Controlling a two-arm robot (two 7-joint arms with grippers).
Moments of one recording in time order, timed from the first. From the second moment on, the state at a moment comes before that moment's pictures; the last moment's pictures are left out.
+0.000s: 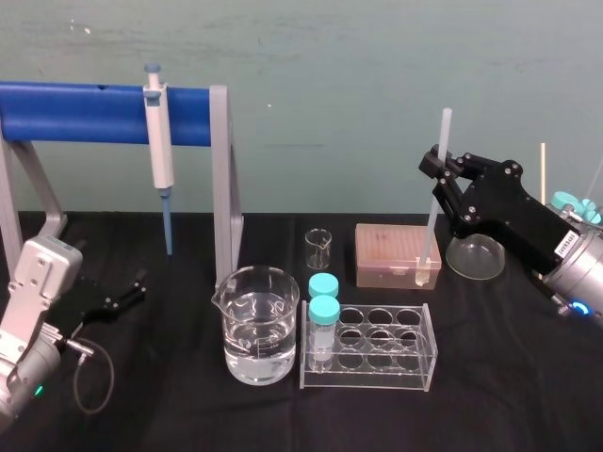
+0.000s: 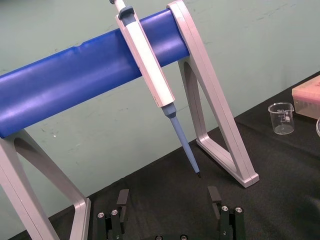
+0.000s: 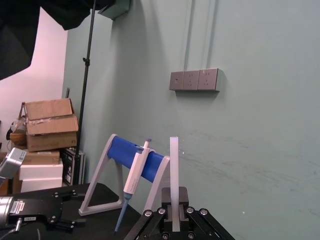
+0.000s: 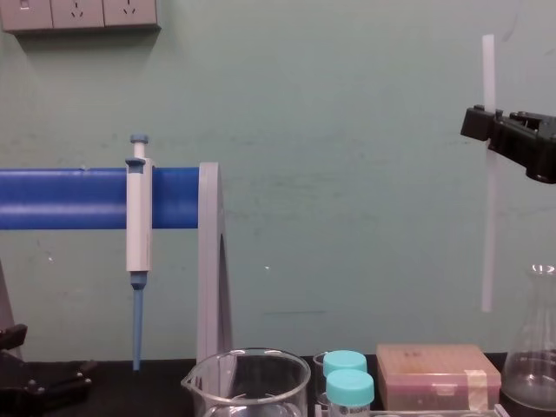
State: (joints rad) left arm -0.20 0.60 0.45 -1.41 -0.25 -0.12 0.03; right arm 0.25 0.53 -0.25 -1.59 0.57 -0.22 0.60
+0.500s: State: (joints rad) left arm -0.20 0.60 0.45 -1.41 -0.25 -0.12 0.03; right arm 0.25 0.53 -0.26 -1.59 0.57 -0.21 0.60
